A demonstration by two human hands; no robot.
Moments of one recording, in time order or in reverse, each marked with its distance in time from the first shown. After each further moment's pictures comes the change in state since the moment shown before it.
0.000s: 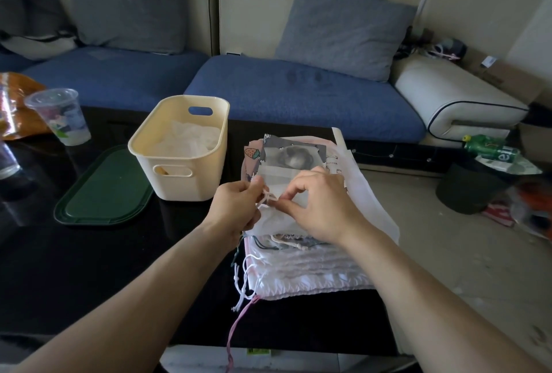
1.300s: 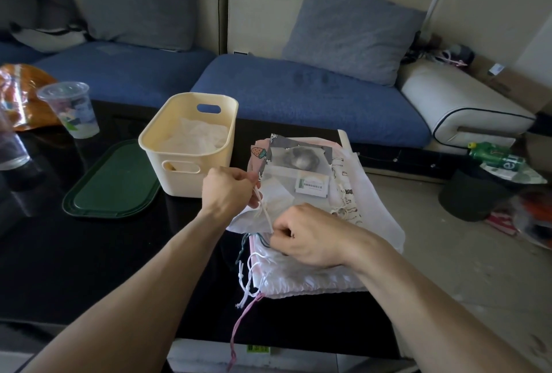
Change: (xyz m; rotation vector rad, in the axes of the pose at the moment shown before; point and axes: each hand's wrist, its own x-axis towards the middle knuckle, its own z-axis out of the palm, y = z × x) left_hand 0.022 0.002 -0.022 0.326 0.222 0.265; right_hand -0.013 -0.035 -0.002 -0.070 -0.598 0.027
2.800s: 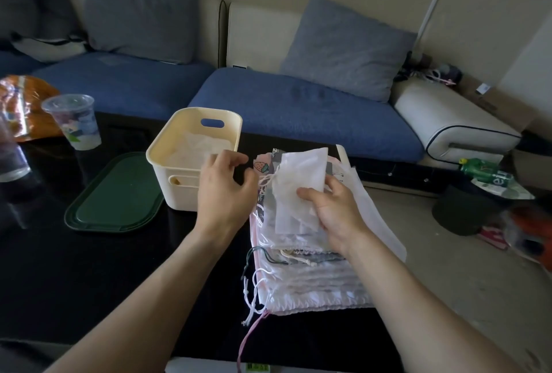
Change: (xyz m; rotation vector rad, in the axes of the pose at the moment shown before) left_hand -0.010 0.020 -0.022 0.062 0.243 0.308; right_hand 0.044 0.038 -0.002 1.075 0.692 0.288
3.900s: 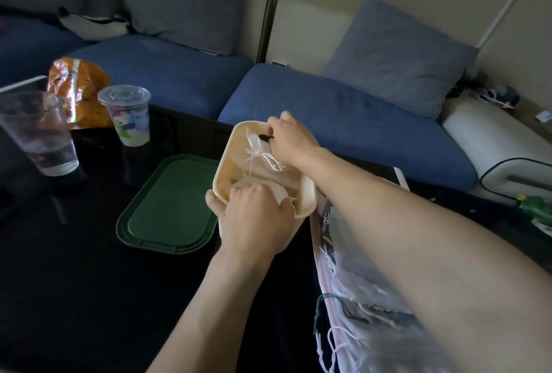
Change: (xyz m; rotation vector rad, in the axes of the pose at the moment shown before) left_hand 0.059 -0.055 -0.044 0.557 -0.203 -0.162; right_hand 0.162 -0.064 0.215 -1.375 -0.251 -0.572
